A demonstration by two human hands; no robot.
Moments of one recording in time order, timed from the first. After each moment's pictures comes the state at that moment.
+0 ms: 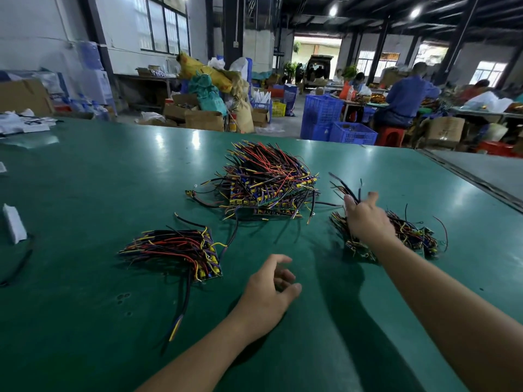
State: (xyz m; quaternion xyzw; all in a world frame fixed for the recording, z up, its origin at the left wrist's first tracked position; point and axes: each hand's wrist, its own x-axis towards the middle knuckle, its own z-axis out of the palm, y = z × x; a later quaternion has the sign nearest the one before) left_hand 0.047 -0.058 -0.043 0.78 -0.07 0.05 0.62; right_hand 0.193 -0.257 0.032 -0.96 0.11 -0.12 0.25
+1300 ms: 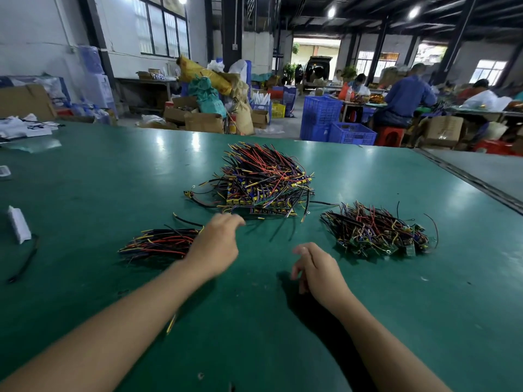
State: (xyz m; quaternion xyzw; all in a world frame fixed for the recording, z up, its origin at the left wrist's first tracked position) left_hand 0.097 0.020 -0.001 0.95 -0.08 0.20 0.21; right_hand 0.096 -0.209 -0.039 -0.85 -0.13 -0.04 0.50
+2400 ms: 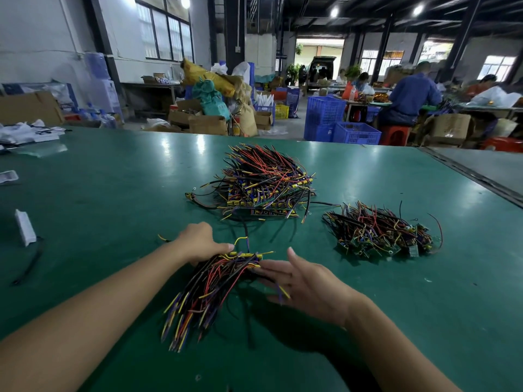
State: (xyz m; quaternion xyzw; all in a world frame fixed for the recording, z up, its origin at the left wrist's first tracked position) left_hand 0.108 0.048 0.019 0.98 0.10 -0.05 0.13; right_hand 0.078 -0.199 -0.011 -0.55 -0.10 0.40 0.73
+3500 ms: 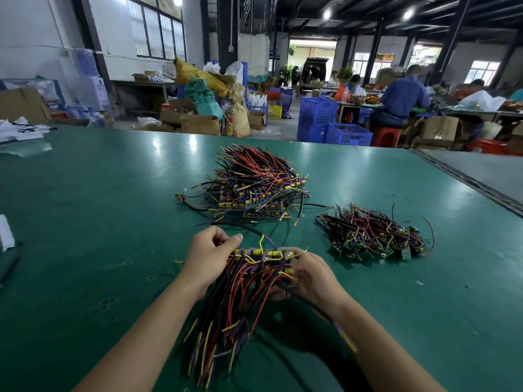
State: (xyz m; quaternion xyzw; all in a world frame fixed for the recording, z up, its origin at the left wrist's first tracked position) left_hand 0.077 -0.006 0.004 0.79 0.08 0.17 0.58; right_hand 0.090 -0.206 -0.019 -0.57 -0.12 0.21 0.78
